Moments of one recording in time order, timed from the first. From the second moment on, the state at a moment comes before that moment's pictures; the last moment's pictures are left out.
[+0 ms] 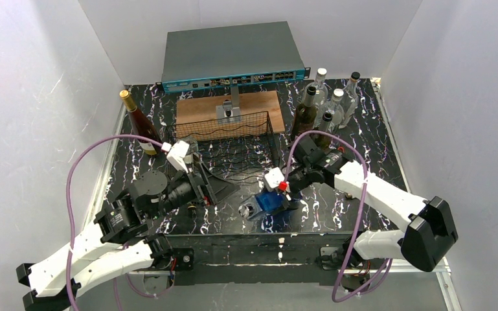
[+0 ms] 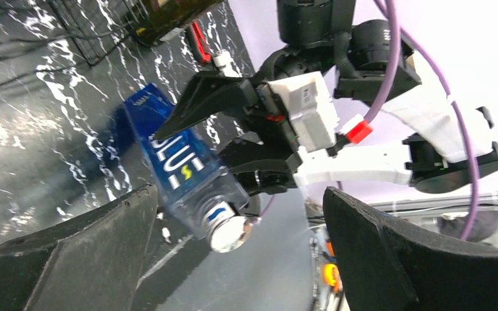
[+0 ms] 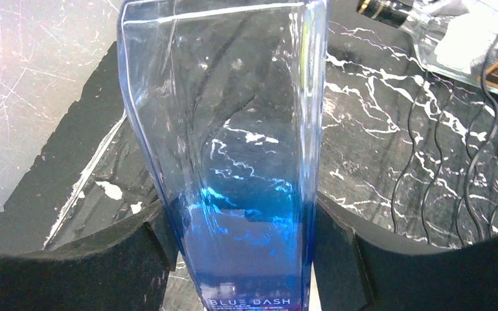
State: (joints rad) left arm -0.99 0.59 0.87 -0.51 -0.05 -0.98; right arm 0.77 1.27 0.96 -0.74 -0.99 -1.10
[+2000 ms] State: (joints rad) left arm -0.99 0.38 0.51 -0.23 -0.11 -0.55; right arm -0.14 1.13 0.95 -0.84 -1.20 -1.01
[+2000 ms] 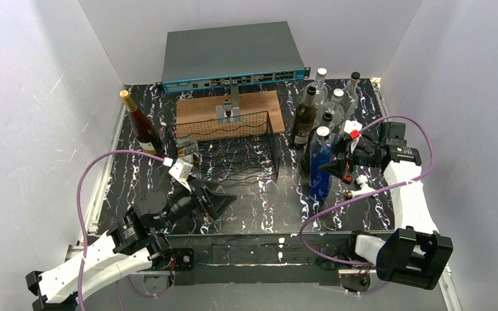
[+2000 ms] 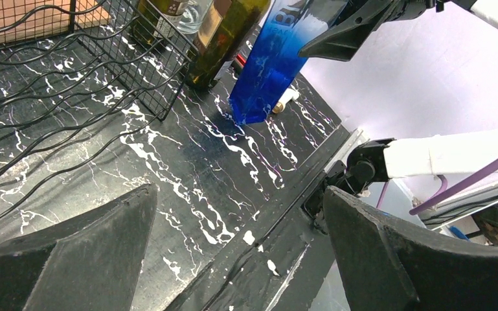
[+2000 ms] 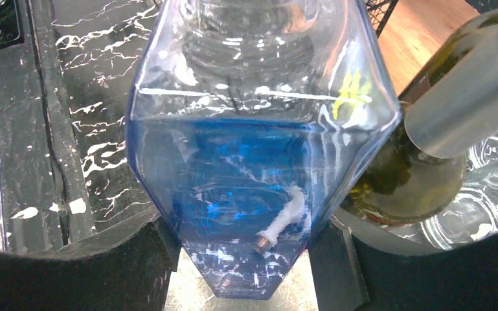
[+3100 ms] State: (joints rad) left arm -0.99 0.31 0.50 -0.32 -0.16 -0.56; right arm -0.34 1.19 0.84 -0.47 -1.24 -0.84
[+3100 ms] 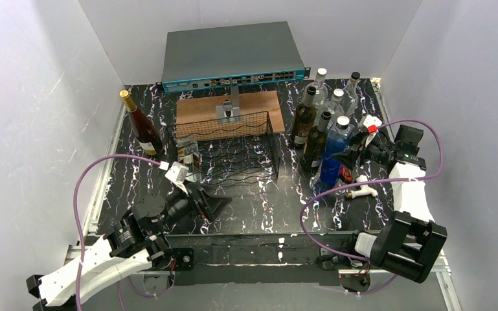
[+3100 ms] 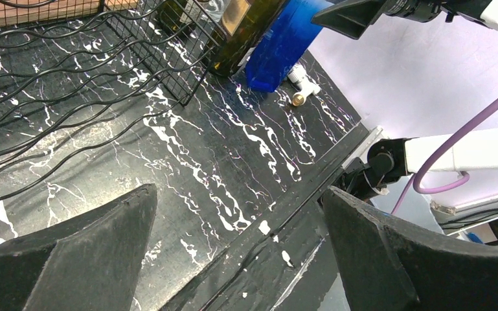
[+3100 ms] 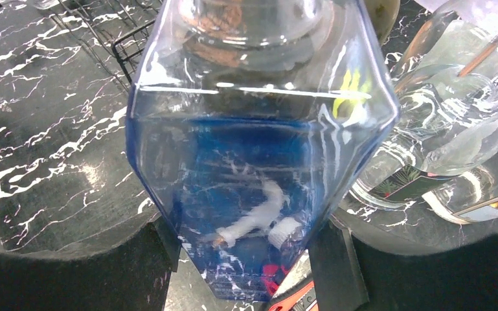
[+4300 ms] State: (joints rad) left arm -0.99 0.30 0.53 -0.46 -0.20 -0.61; right arm -0.34 1.06 0.84 -0.49 -1.01 -0.68
